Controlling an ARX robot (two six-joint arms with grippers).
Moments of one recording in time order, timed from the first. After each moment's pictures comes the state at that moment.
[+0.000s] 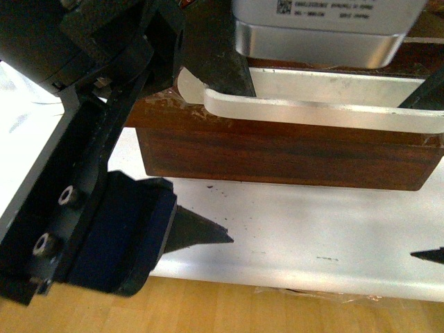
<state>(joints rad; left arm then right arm) -0.50 1.50 1.12 -0.62 0.36 1.27 0.31 1.23 0.86 -0.58 -0.41 -1.21</state>
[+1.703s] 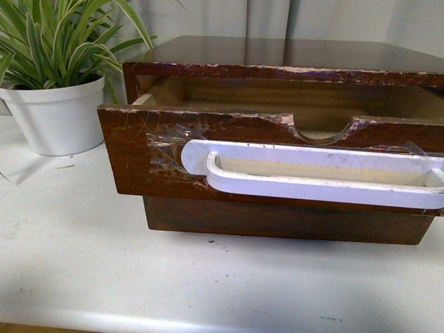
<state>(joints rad) 0.12 0.26 0.13 0.04 -0.11 0.00 -0.34 0.16 0.11 0.10 -0.60 -0.02</state>
